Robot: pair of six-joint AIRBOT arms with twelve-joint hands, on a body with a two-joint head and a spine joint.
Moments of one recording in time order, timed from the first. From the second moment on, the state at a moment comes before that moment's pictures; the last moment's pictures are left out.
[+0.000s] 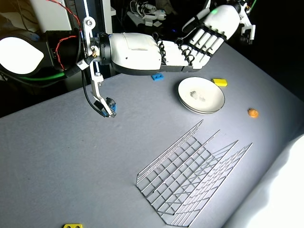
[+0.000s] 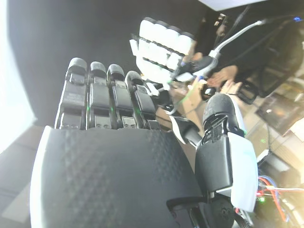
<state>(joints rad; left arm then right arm) 0.42 -0.66 1.18 1.54 -1.08 -0.11 -0.44 -0.83 0.88 -0.70 0.82 -0.49</state>
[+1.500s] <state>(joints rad) 0.72 -0.85 1.45 1.53 -0.98 -0.04 -0.40 -0.86 0.86 -0.72 0.66 -0.54</state>
